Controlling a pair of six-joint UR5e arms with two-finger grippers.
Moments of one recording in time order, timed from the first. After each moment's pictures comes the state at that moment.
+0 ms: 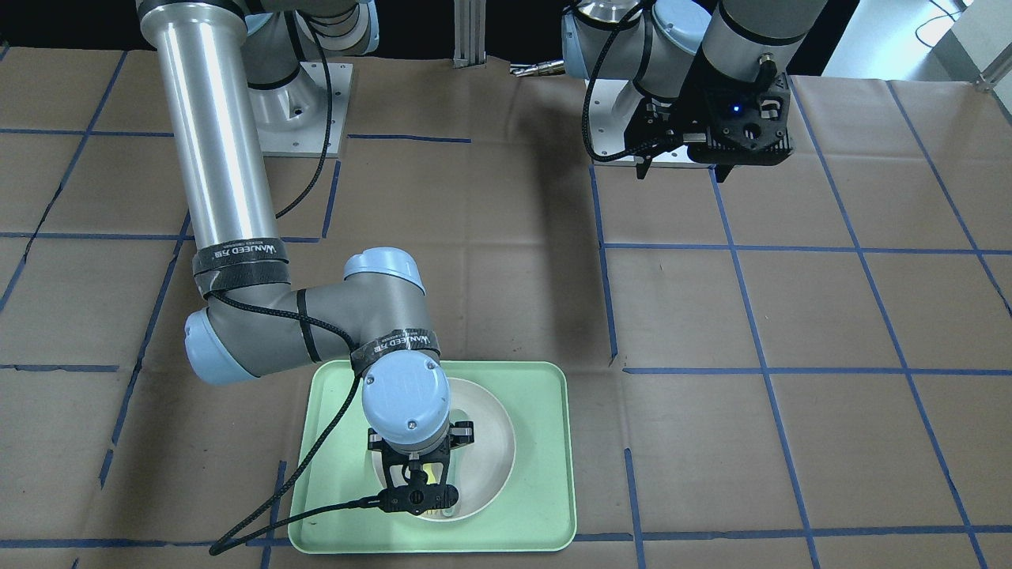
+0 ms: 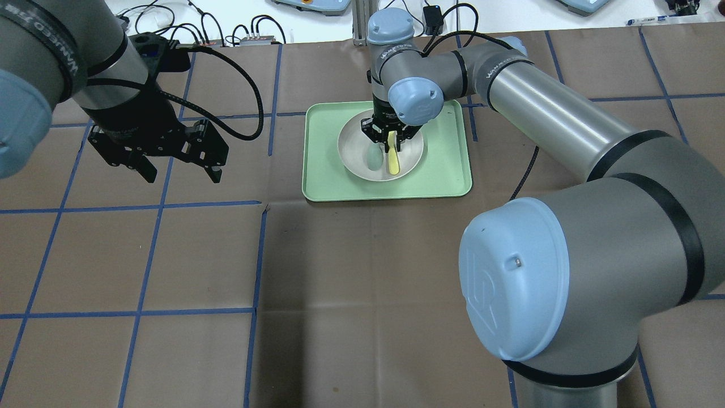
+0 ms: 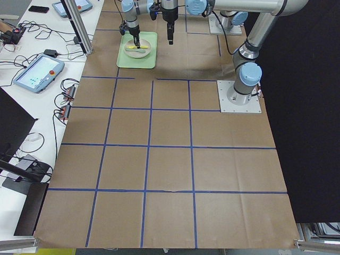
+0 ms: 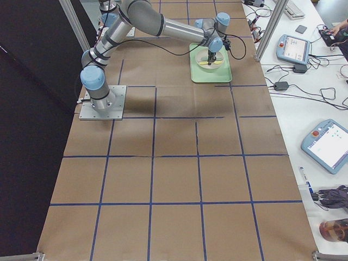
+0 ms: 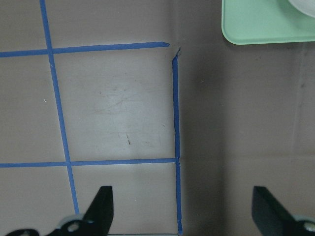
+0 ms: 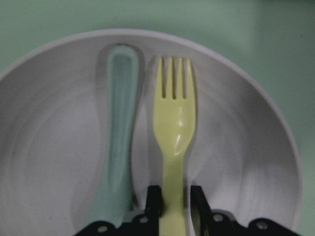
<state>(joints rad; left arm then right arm) -1.57 -1.49 -1.64 -1.66 1.59 0.04 1.84 -0.77 1.21 -1.92 -1.57 0.21</state>
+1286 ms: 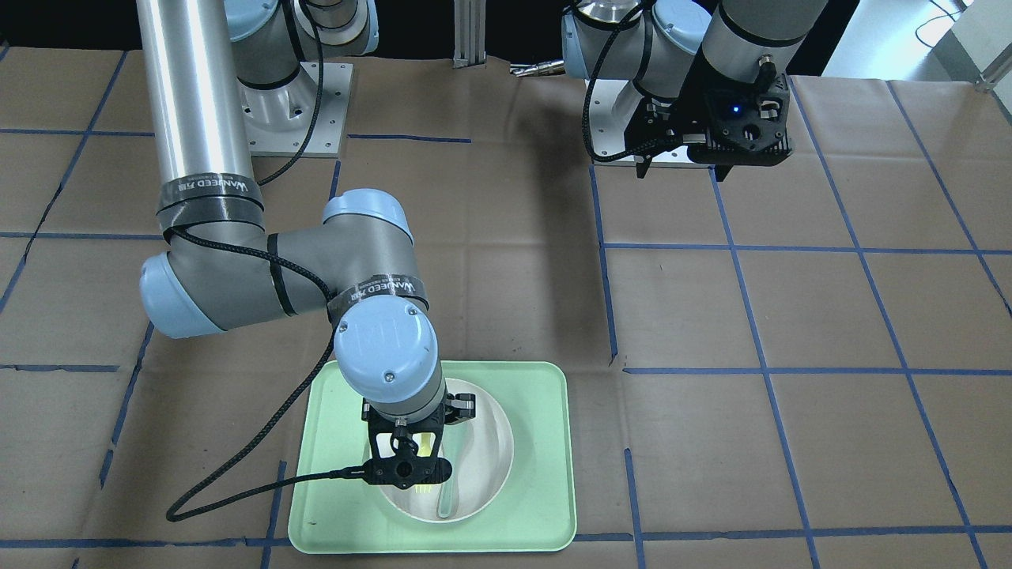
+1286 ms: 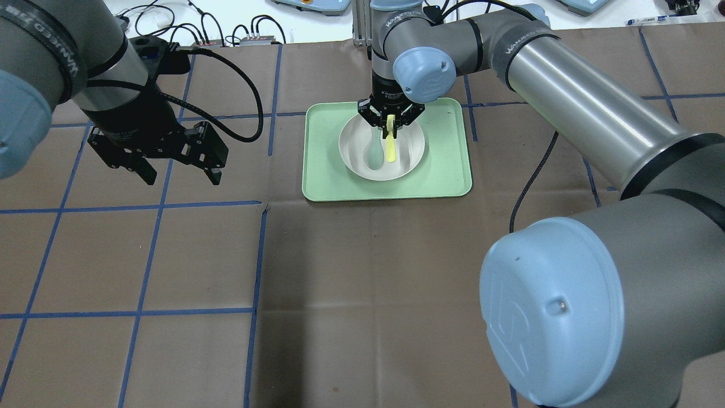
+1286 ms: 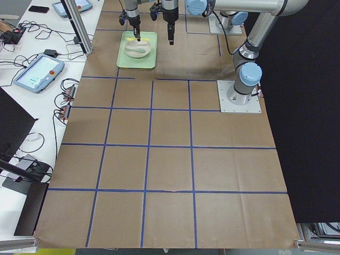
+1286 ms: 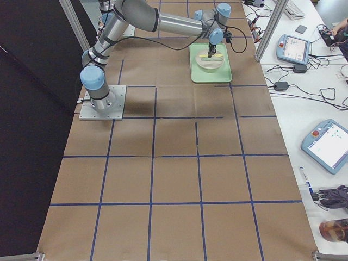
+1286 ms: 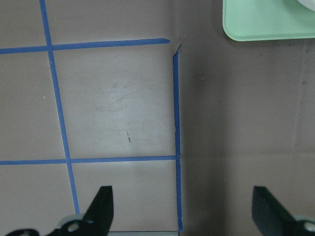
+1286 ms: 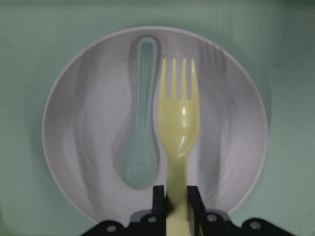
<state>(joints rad) -1.56 -1.49 -1.64 -1.66 1.59 0.04 1.83 -0.89 1.21 -1.81 -1.52 0.25</state>
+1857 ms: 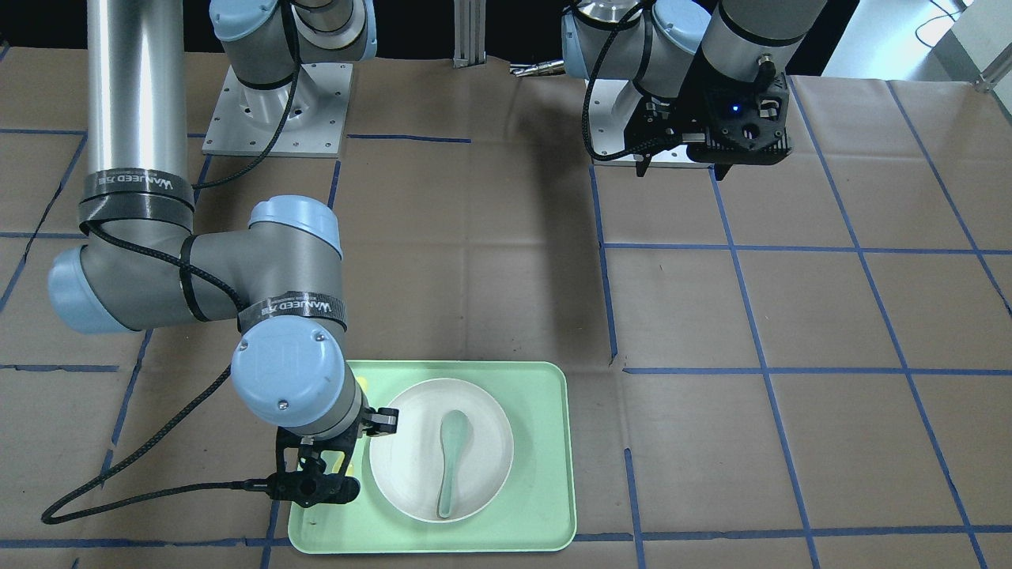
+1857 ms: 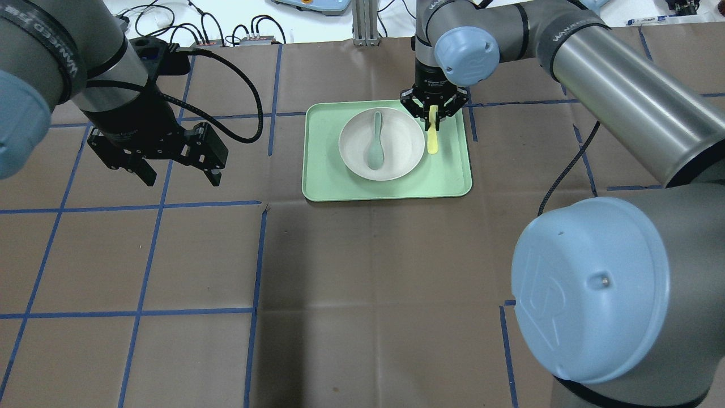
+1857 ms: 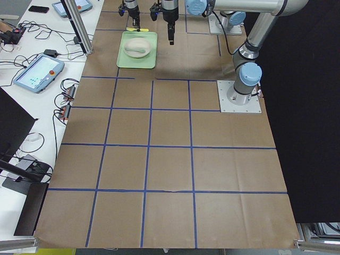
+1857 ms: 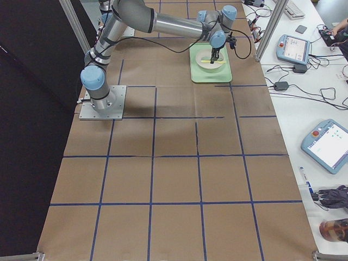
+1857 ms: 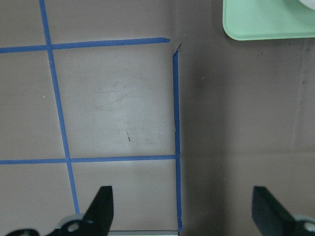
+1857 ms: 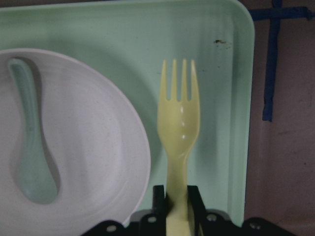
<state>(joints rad) -1.56 -1.49 -1.64 -1.67 1.59 0.04 1.72 -0.91 1.24 -1.77 -1.60 0.22</state>
